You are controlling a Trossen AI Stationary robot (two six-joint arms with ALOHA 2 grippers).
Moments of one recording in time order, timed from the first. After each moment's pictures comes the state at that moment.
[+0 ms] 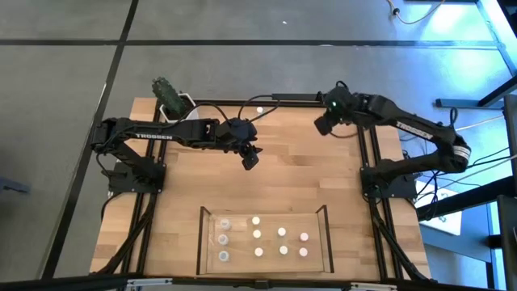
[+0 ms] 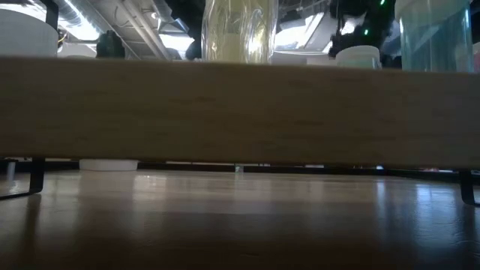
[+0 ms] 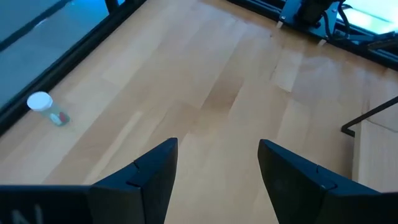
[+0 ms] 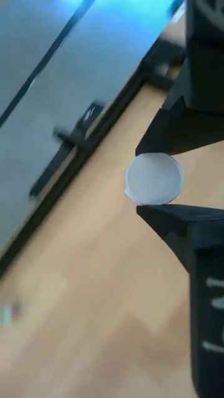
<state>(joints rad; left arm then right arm) 0.10 1.51 1.26 -0.46 -0.20 -0.35 -0.53 1.22 1.15 -0.97 0.40 0.29</state>
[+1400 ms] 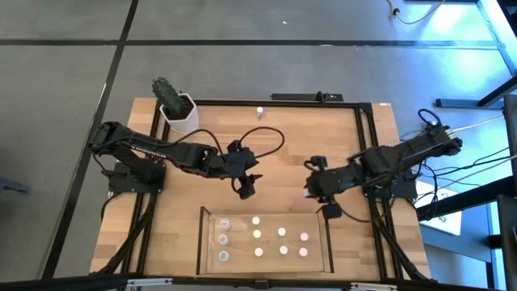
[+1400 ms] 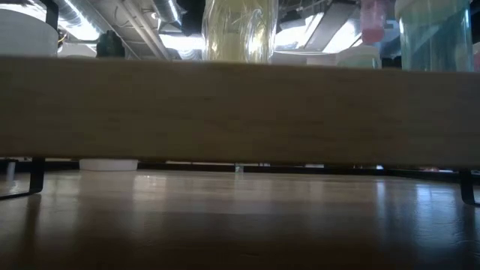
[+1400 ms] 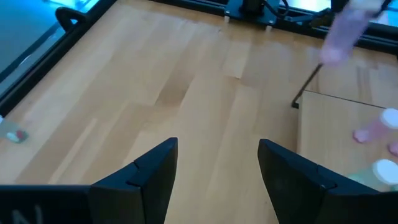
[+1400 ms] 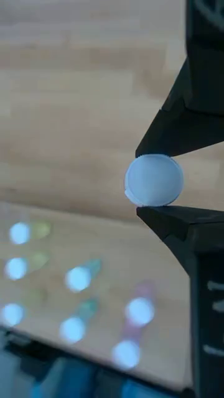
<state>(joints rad) -0.17 1.51 1.26 -0.45 -0.38 -0.37 0.39 1.31 1.28 -0.94 0.16 0.14</state>
